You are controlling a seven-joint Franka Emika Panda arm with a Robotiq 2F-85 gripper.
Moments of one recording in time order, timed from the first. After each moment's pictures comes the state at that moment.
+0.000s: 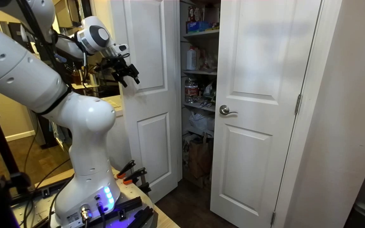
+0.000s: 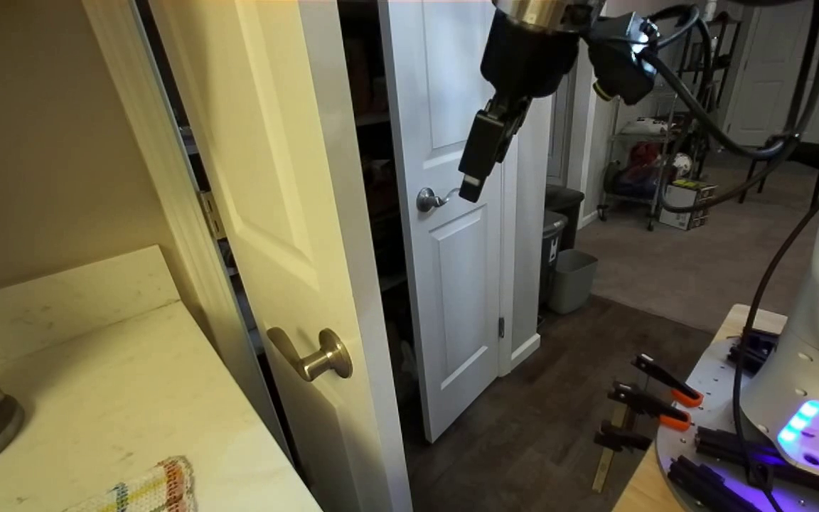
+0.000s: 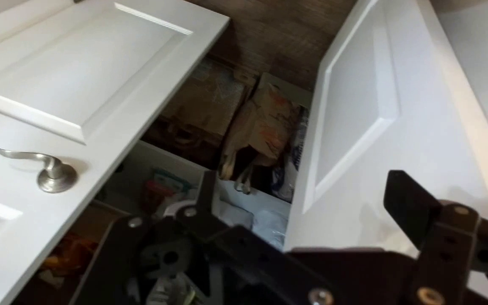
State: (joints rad) arm 0.25 -0.72 0.52 -2.56 -0.04 2.23 0.36
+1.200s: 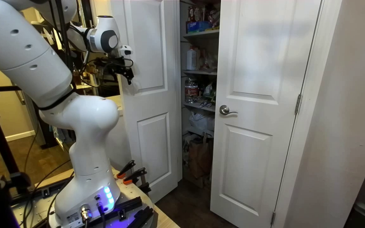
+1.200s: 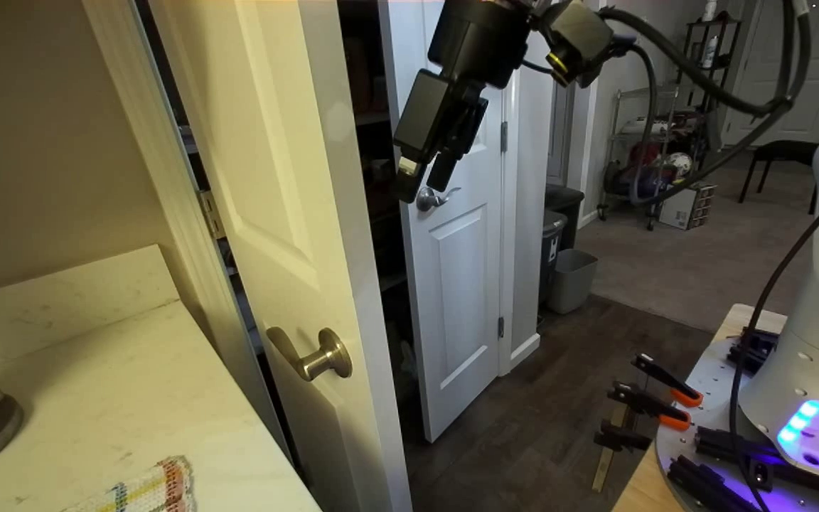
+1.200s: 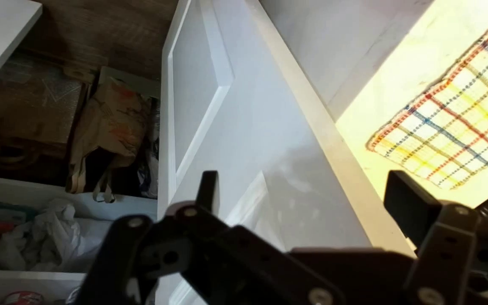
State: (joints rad) arm 0.46 -0.54 0.33 -2.50 0.30 2.41 0.19
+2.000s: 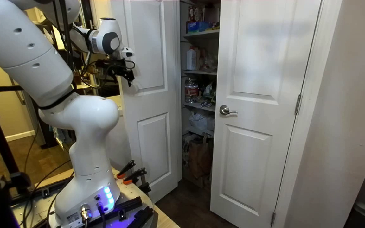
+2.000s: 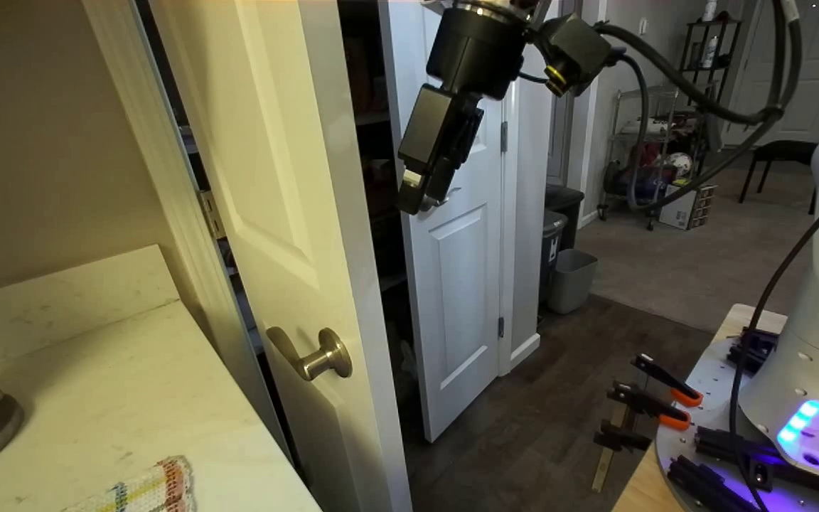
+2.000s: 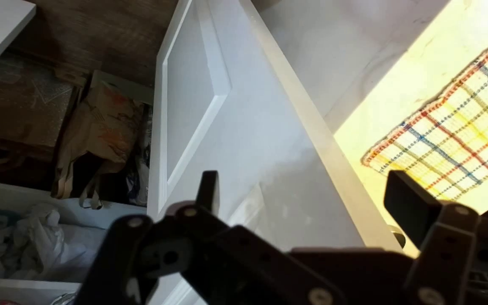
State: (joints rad) arm 0.47 -0.52 0.31 -2.50 0.31 2.41 0.12
